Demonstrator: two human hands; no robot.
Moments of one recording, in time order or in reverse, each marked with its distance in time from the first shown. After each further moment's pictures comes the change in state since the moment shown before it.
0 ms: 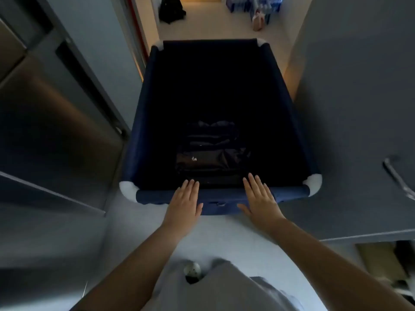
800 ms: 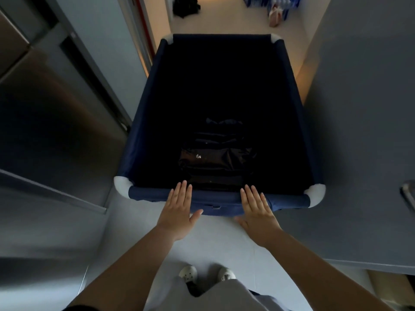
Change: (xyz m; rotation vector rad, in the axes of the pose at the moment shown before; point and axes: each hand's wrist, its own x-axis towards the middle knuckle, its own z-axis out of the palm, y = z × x) left_hand 0.031 -0.004 0.021 0.052 -0.126 -0.104; right_hand 0.015 0.022 0.002 -0.108 -0.073 -0.097
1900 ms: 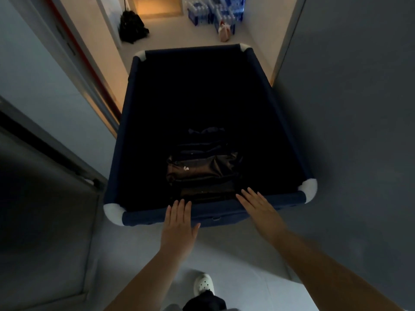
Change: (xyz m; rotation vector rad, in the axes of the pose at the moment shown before) left_hand 0.195 -0.048 -0.059 0.040 0.143 0.185; right_hand 0.186 0.074 -0.010 0.122 0.074 0.072
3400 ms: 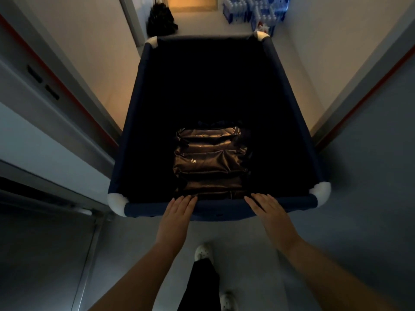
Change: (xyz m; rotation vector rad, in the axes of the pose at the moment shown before) left_hand 0.325 -0.089 -0.052 -0.048 0.026 -0.035; right_hand 0.315 0.142 -0.048 0.081 0.134 -0.119
